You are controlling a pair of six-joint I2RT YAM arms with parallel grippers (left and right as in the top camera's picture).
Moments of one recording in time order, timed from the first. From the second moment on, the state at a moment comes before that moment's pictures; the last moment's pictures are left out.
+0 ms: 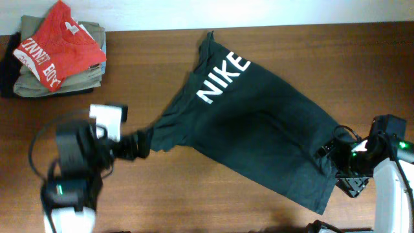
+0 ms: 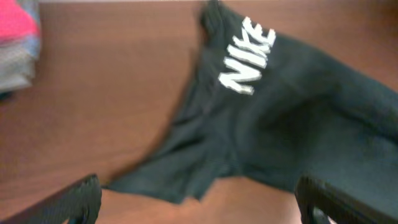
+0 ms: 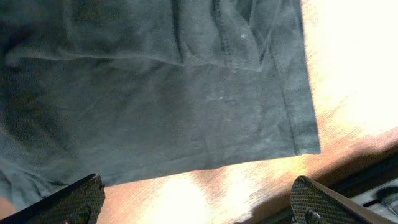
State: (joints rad) left arm 0.06 0.94 0.90 -0.67 0.39 0.06; right arm -0.47 1.19 0.95 -1.25 -0.25 0.49
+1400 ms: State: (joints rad) left arm -0.03 1.90 1.14 -0.74 0.07 -0.49; right arm -0.34 1.21 0.92 -1.22 -0.07 0.79
